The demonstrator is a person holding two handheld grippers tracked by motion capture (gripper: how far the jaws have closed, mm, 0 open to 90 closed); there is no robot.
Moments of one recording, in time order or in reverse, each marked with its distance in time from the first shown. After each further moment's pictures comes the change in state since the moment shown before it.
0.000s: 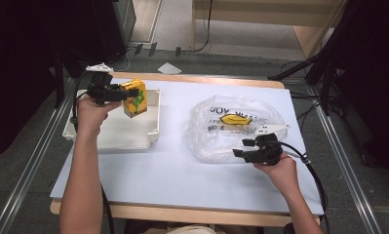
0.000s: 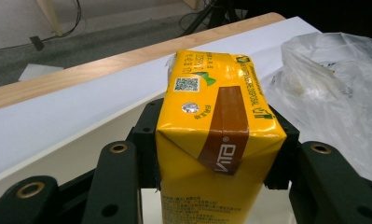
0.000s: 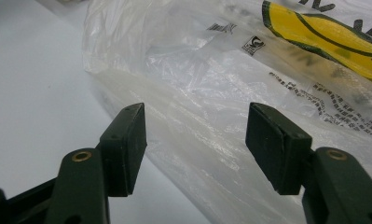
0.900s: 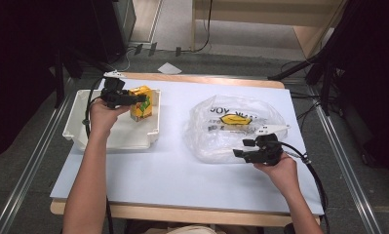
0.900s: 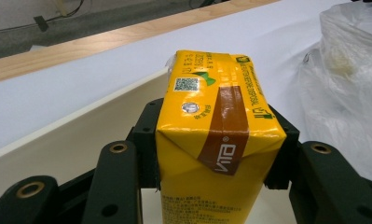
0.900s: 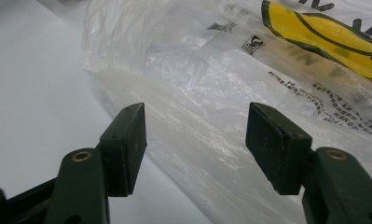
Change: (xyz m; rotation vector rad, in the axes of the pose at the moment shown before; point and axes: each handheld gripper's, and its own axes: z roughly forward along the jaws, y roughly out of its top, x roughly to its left) left arm 0.005 -0.015 0.044 0.061 0.042 -0.001; right arm 0.000 -0.001 -0.001 0.004 0.000 -0.004
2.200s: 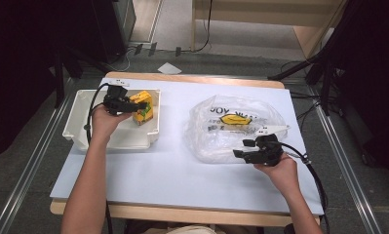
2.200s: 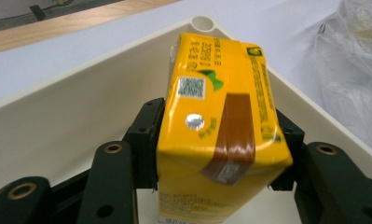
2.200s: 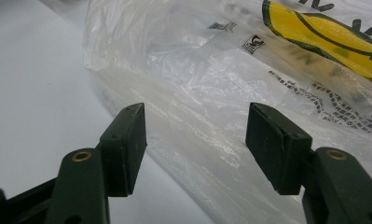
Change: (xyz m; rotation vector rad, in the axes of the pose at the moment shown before) left arm 0.004 -0.021 0.012 0.047 0.002 0.024; right arm 0.001 0.000 -0.001 -0.001 -0.004 -0.006
